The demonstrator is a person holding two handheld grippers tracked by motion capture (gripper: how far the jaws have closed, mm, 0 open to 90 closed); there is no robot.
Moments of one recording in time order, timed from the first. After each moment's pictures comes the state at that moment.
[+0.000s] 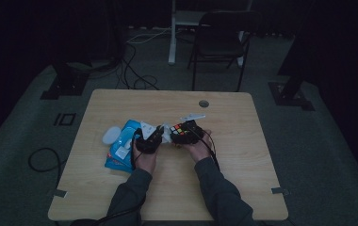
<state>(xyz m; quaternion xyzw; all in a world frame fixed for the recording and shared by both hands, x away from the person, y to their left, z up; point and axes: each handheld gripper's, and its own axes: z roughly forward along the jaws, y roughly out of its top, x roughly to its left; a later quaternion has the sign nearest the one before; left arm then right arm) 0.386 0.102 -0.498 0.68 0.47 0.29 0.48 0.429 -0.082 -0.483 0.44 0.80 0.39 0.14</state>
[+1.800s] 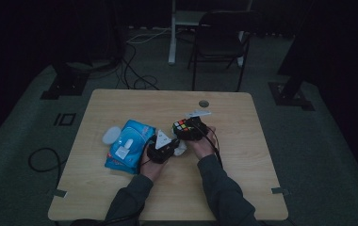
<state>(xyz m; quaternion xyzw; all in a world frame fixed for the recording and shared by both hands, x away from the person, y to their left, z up) 0.369 0.071 -0.513 0.78 0.34 0.21 0.48 0.433 -0.095 -0.470 0.44 0.79 0.40 0.15</state>
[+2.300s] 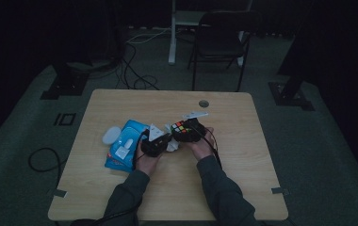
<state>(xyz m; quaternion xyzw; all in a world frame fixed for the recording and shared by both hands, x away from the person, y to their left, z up) 0.388 0.092 -0.508 0.76 0.39 0.22 0.47 0.430 -0.088 -0.472 0.43 0.80 0.40 0.15</state>
